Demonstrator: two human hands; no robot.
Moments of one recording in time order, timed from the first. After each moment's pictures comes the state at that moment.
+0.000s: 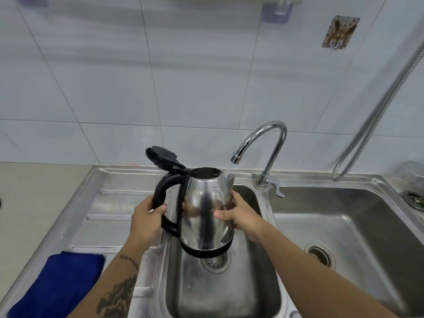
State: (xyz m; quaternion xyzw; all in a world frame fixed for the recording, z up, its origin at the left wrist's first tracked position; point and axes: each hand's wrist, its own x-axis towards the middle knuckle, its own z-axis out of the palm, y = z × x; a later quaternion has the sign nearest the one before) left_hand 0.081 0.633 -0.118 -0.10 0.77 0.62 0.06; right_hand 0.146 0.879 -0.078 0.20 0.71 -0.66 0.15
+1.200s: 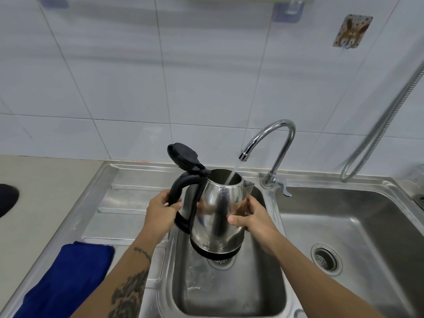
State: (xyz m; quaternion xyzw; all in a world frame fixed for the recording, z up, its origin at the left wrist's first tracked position) left_hand 0.095 0.648 -0.097 -0.07 0.76 0.64 0.07; right_hand 0.178 0.886 -0.088 0.17 0.72 -0.66 0.05
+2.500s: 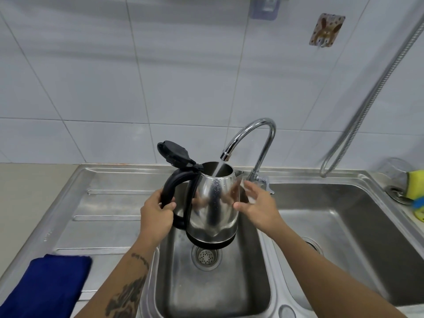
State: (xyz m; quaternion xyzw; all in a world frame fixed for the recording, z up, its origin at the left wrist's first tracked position) left_hand 0.096 0.683 -0.103 -0.05 0.78 0.63 0.04; right_hand 0.171 0.928 -0.067 0.19 0.83 -0.53 -0.04
